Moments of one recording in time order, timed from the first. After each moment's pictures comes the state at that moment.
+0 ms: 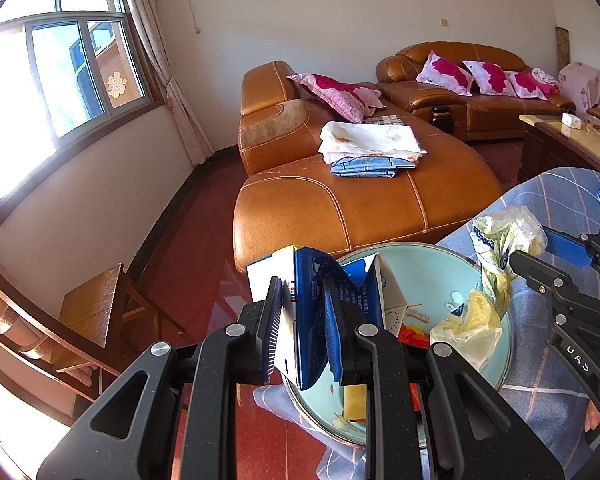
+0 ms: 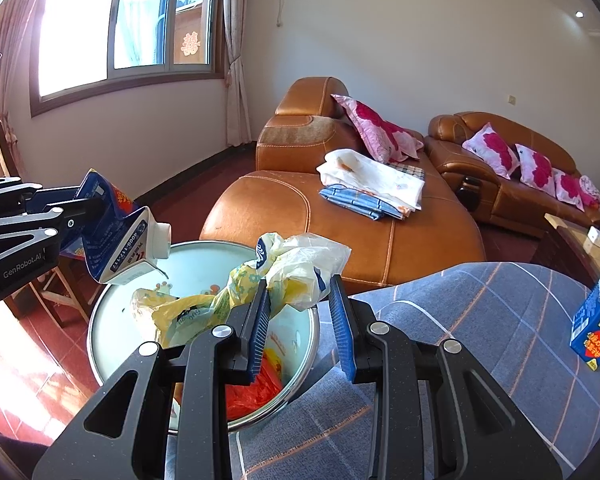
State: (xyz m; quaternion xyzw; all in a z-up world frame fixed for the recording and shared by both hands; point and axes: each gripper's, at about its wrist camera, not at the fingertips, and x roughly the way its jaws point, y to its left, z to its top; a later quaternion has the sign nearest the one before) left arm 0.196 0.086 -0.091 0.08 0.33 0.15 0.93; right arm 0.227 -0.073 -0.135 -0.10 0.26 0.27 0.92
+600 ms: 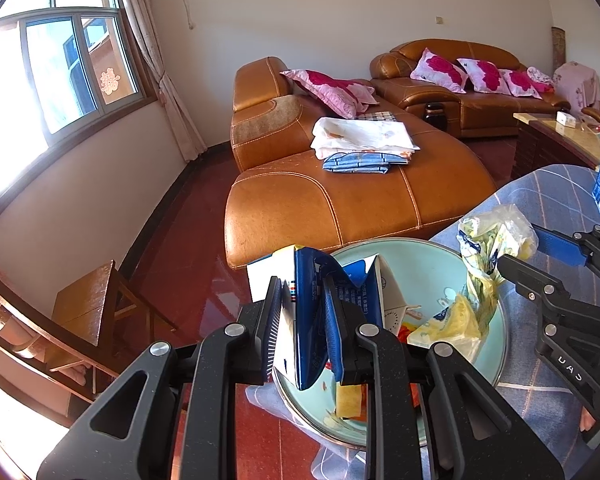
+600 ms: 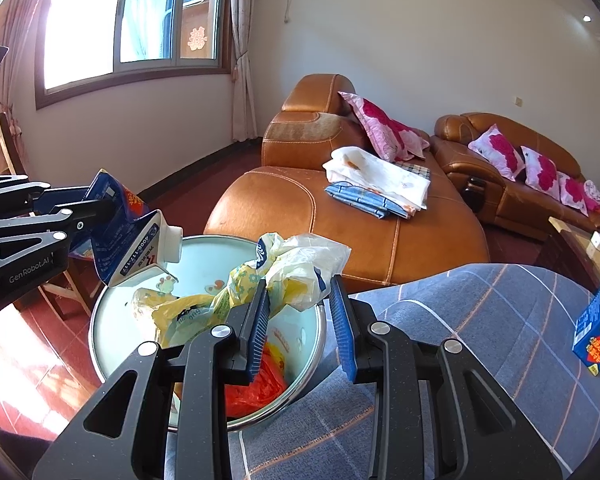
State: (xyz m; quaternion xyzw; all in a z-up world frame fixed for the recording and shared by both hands) left arm 0.197 0.087 -0.093 0.07 0.34 0.14 0.93; right arm 0.228 -0.067 -0.139 -0.11 0.26 0.28 0.92
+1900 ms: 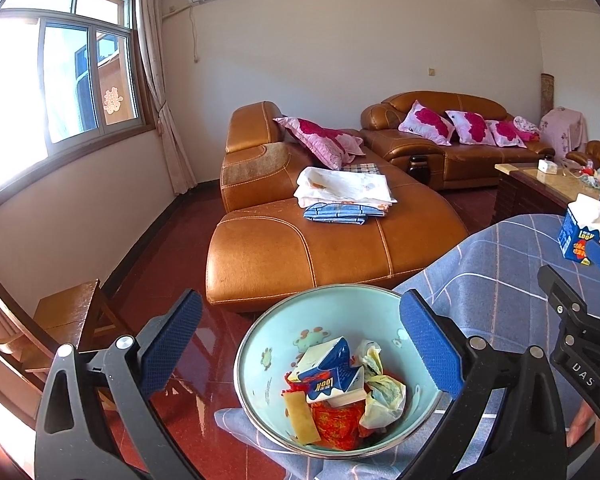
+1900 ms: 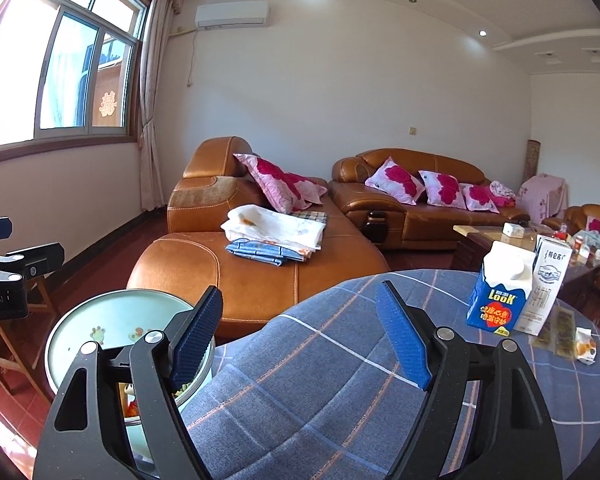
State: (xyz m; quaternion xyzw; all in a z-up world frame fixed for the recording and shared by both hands) left arm 0.168 0.060 -0.069 0.04 0.25 0.12 0.96; right arm 0.181 -0.141 -0.120 -0.05 0.15 0.10 0.98
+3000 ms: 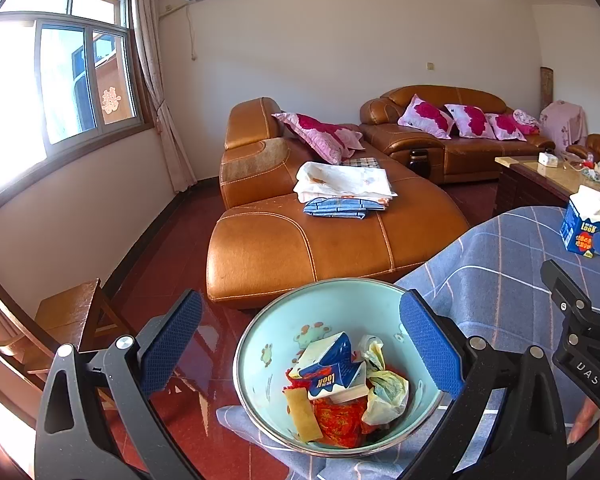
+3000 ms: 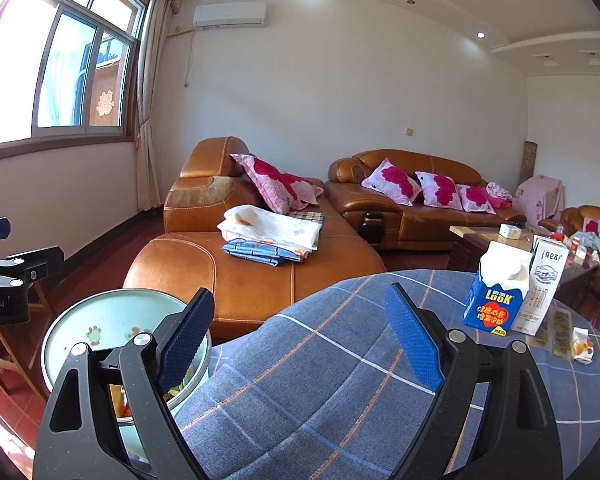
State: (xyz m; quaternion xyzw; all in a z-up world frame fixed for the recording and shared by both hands) left arm 0.171 0.061 -0.076 0.05 0.26 0.11 0.96; right arm 0.182 -0.141 -0.121 -0.05 0.15 0.10 0.98
